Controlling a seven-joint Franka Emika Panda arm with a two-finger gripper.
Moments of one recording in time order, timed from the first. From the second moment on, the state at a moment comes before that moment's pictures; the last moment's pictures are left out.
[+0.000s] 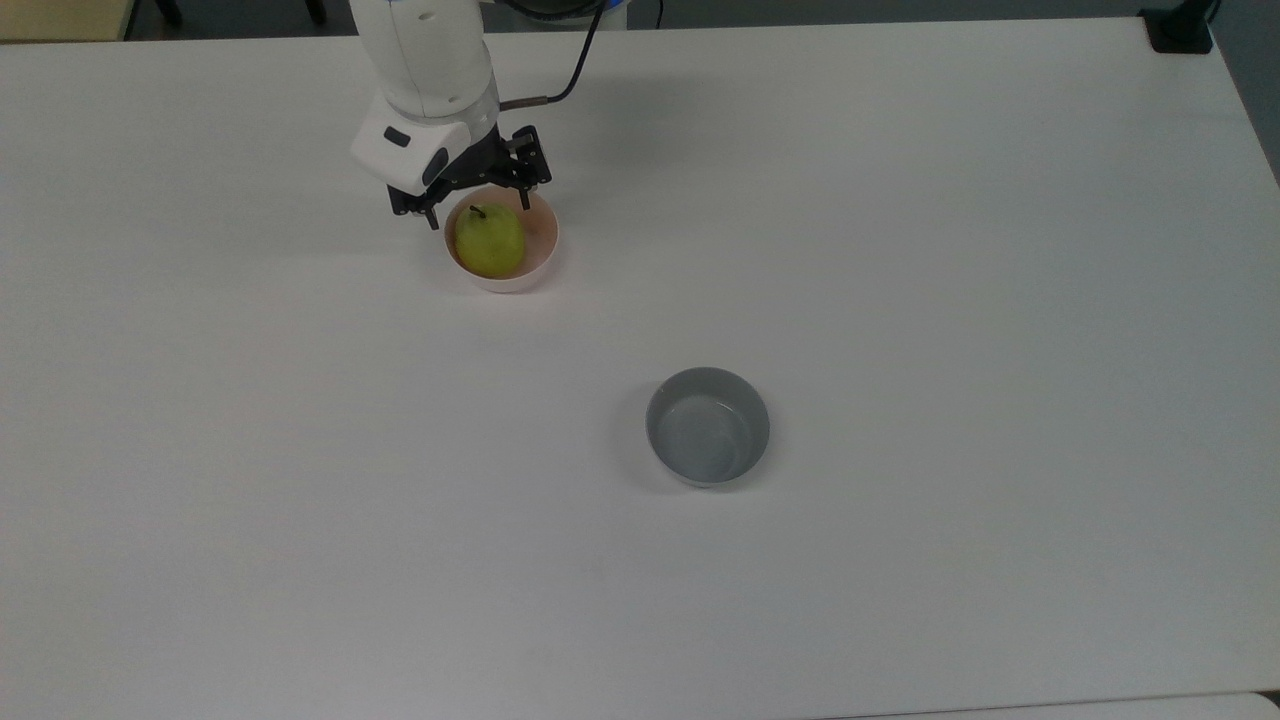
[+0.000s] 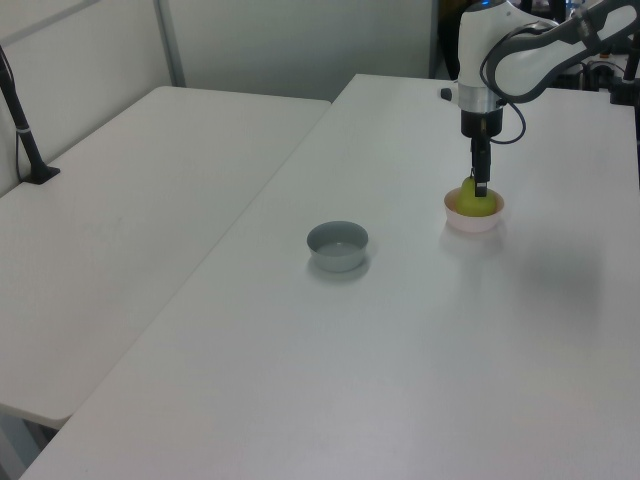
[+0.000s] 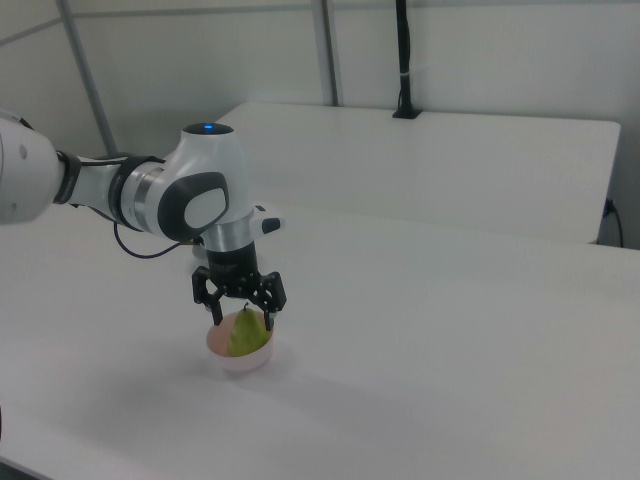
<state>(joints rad) -0.03 0.12 -0.05 -2.08 -0.01 2.14 -0.36</state>
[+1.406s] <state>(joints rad) -0.03 0.09 -0.04 -1.99 -0.01 2.00 -0.36</state>
